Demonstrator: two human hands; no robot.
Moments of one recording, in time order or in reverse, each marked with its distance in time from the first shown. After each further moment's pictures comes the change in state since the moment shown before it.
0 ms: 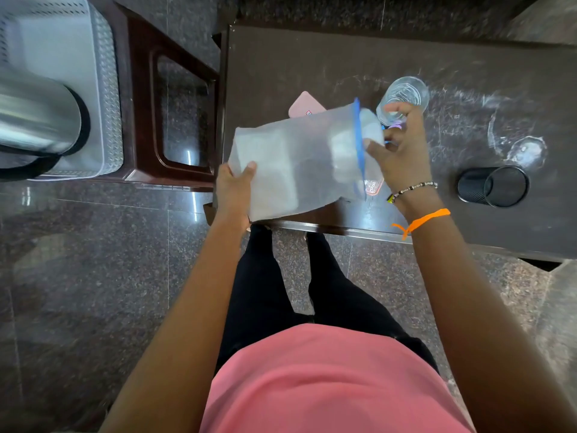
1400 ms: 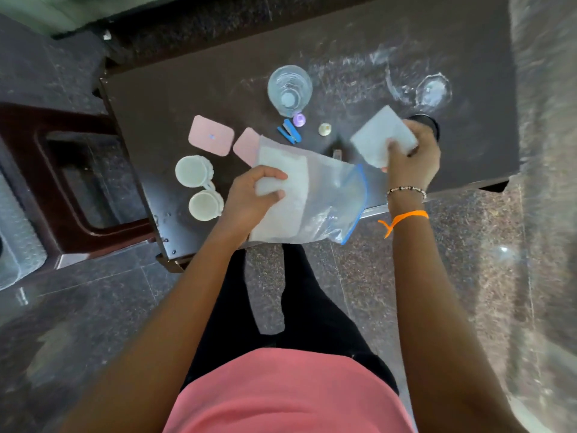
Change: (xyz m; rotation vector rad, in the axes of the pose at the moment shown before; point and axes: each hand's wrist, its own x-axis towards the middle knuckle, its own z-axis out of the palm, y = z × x) left_hand -0.052 0.011 0.130 0.500 -0.655 0.373; right_hand -0.017 0.098 -0.120 -0.009 0.757 0.341
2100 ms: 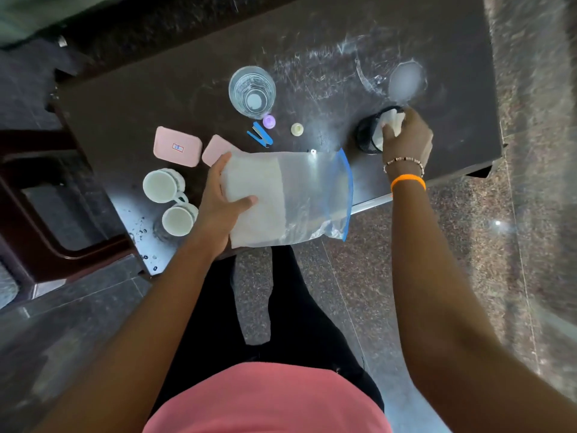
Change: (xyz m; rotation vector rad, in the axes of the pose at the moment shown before) left_hand 0.028 -0.011 0.014 -0.205 0.034 -0.103; right_hand 0.086 0.041 -0.004 -0.486 -0.116 0.033
